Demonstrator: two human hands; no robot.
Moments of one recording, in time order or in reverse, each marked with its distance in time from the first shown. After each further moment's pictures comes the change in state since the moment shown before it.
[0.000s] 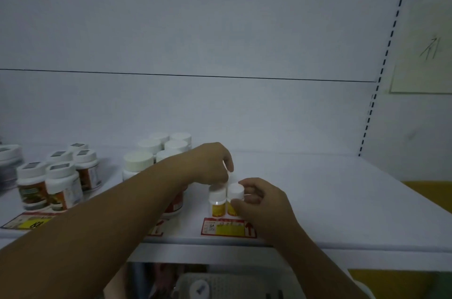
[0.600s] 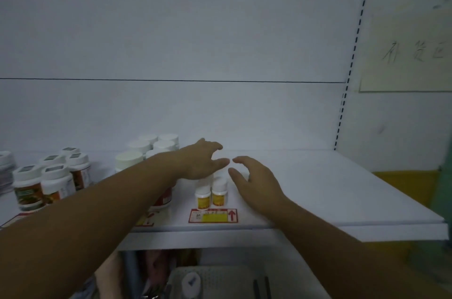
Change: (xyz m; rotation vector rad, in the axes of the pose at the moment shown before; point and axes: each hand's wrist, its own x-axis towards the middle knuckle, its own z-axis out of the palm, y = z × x) left_hand -0.006 0.010 0.003 0.060 -0.004 0.012; right_hand 0.005 -0.018 -0.026 -0.345 0.073 -0.072
